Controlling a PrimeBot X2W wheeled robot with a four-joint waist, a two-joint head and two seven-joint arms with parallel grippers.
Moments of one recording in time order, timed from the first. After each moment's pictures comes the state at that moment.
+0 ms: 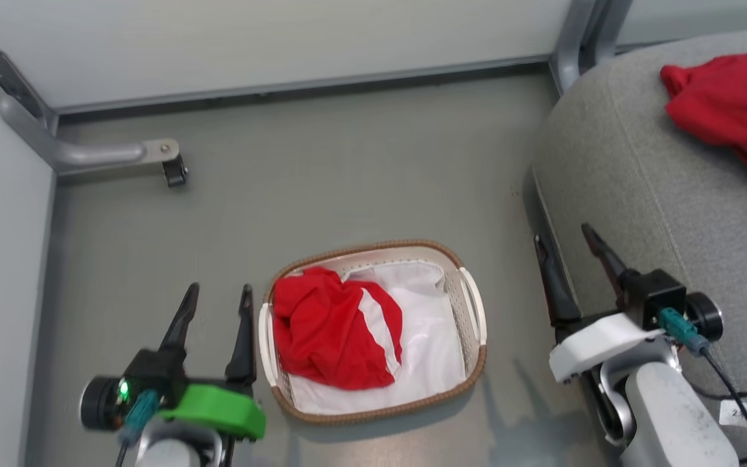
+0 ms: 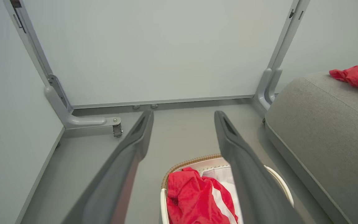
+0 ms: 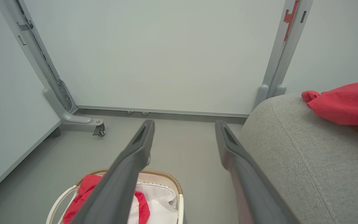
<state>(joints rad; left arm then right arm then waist) -0.07 0.05 -0.14 0.22 -0.17 -0.10 -0.26 -0.26 -0.05 0.11 0.31 0.12 0.13 -0.26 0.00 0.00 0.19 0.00</state>
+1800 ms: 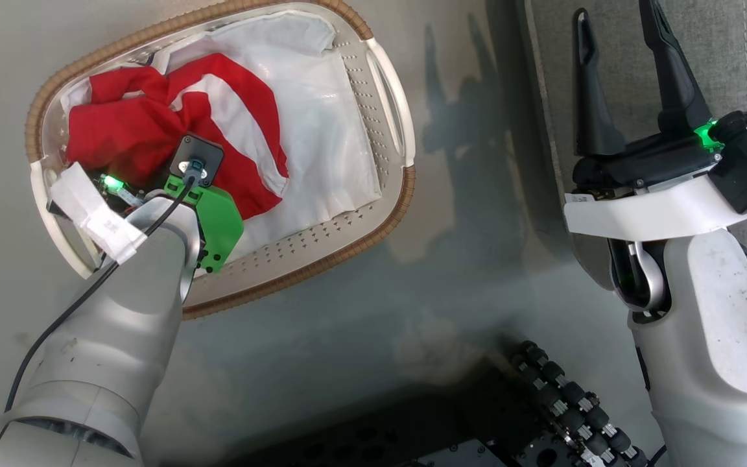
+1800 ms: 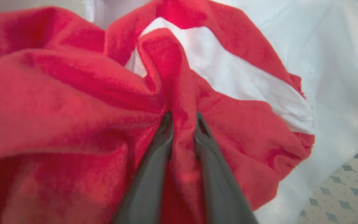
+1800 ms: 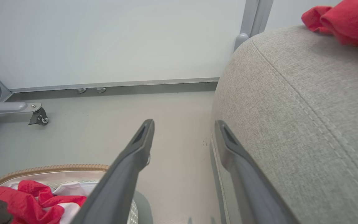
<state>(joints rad) -0.99 0.11 -0.56 1.26 -0.08 0.02 -0.14 -0.55 -0.05 0.11 -0.04 0.22 0.13 -0.26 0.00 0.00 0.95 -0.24</state>
